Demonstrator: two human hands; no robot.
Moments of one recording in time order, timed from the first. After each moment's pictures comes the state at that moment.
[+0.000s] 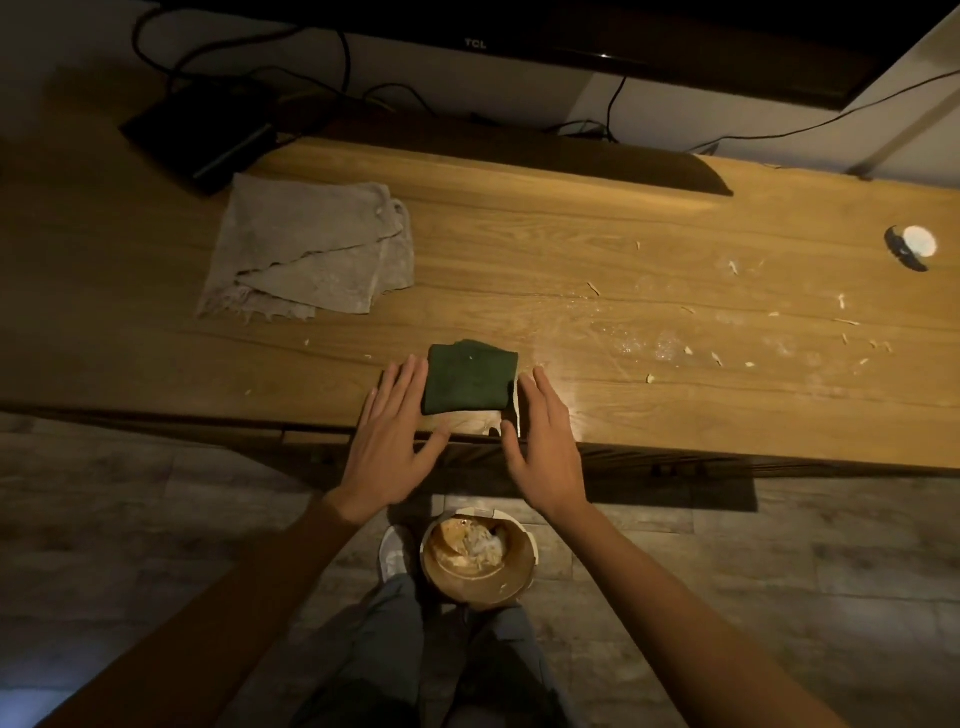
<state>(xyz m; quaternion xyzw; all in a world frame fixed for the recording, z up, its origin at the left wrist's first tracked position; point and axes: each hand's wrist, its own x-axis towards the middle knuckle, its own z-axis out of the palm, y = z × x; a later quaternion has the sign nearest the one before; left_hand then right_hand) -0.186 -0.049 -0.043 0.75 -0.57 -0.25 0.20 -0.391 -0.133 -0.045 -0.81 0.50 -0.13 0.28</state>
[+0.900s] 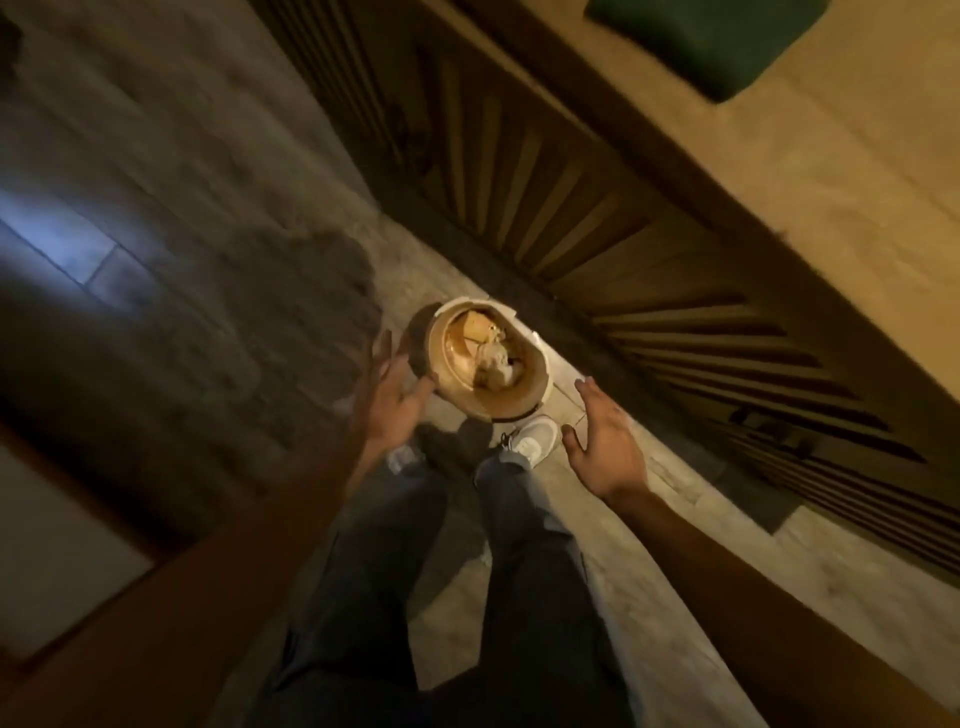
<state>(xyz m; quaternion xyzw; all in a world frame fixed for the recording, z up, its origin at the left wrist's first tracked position) -0.407 0.174 -0.261 0.87 -0.05 -0.43 0.22 -0.597 -0.063 -0.256 -0.85 0.32 0.26 0.32</state>
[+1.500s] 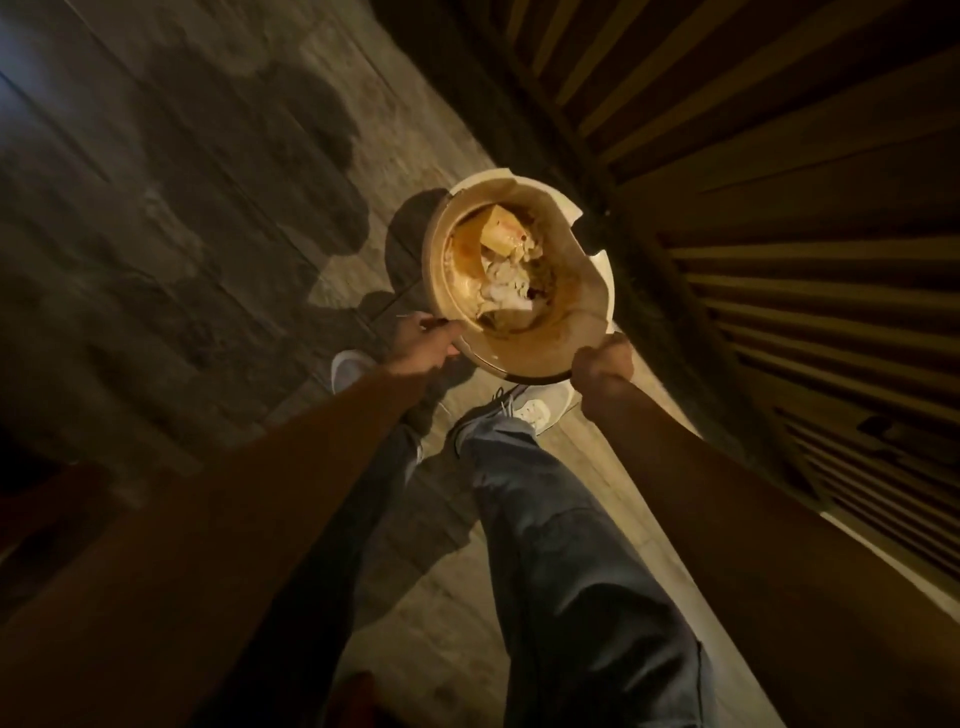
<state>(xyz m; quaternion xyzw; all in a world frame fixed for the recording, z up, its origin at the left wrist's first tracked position) -0.464 0.157 -0.494 0.67 0.38 -0.46 0.44 -0.553 -0.025 -0.505 -0.59 0.67 0.24 0.38</state>
